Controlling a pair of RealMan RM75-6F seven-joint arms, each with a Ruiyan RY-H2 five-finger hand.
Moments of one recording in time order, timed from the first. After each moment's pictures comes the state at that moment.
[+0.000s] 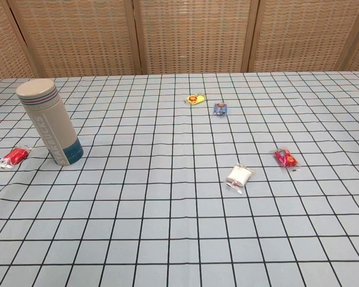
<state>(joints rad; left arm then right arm) -0.10 -1.08 -0.05 -1.72 1.52 1.51 0.08 0.11 -1.22 0.12 -1.64 -1.51 1.56 -0.25</state>
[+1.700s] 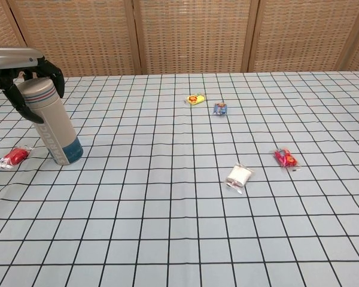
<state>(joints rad) -0.73 -1.22 -0.19 -1.44 1.22 0.75 0.13 0.13 -1.24 0.17 -1.59 -1.38 1.51 -0.28</state>
